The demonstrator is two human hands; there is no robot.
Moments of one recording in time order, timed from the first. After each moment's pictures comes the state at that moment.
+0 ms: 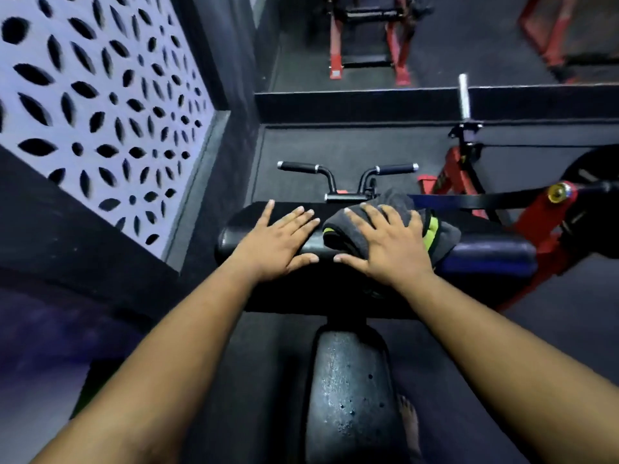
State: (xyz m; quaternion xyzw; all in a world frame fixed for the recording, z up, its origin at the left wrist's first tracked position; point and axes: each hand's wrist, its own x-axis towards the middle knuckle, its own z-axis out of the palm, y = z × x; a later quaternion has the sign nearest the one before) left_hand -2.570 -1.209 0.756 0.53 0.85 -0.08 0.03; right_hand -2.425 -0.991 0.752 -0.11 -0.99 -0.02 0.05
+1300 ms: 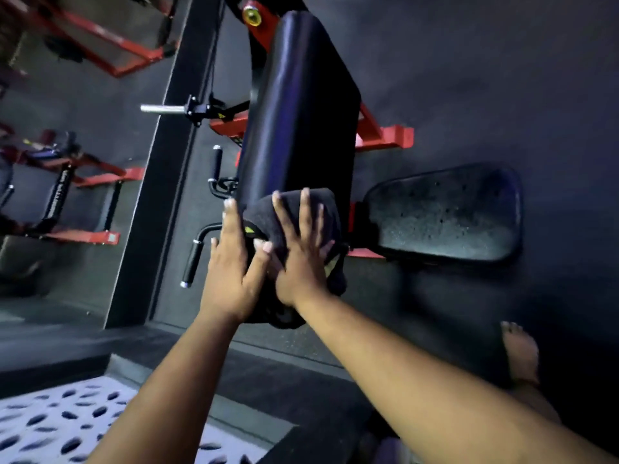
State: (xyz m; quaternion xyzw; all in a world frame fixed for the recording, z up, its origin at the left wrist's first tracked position) left_hand -2.664 -1.239 0.755 0.80 0.57 0.09 0.18; right_hand -2.558 -1.262 0.680 -0.64 -0.46 0.38 0.48
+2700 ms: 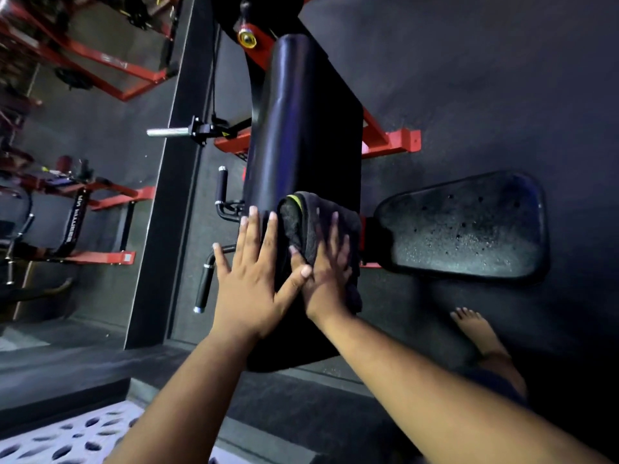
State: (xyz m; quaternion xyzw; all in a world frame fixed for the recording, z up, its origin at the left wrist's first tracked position) left_hand -2.627 -1.202 0.767 0.85 0.52 -0.08 0.03; right_hand -2.544 -1.223 0.662 -0.69 -0.32 0.45 0.47
